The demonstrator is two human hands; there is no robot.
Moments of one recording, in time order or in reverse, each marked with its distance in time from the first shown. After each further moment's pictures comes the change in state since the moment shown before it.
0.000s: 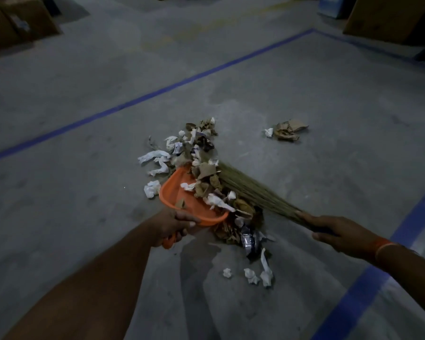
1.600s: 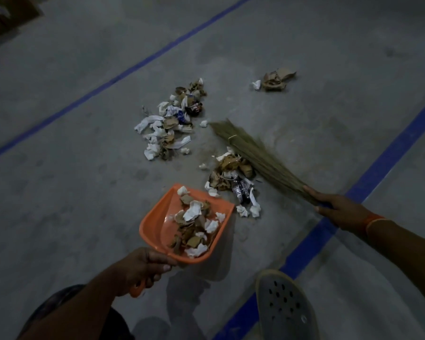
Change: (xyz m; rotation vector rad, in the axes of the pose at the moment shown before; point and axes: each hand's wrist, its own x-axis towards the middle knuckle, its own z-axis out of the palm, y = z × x) left_hand -0.179 -0.154 0.035 0.077 -0.058 -0.207; right_hand -0.102 0.007 0.075 0.276 0.003 0.230
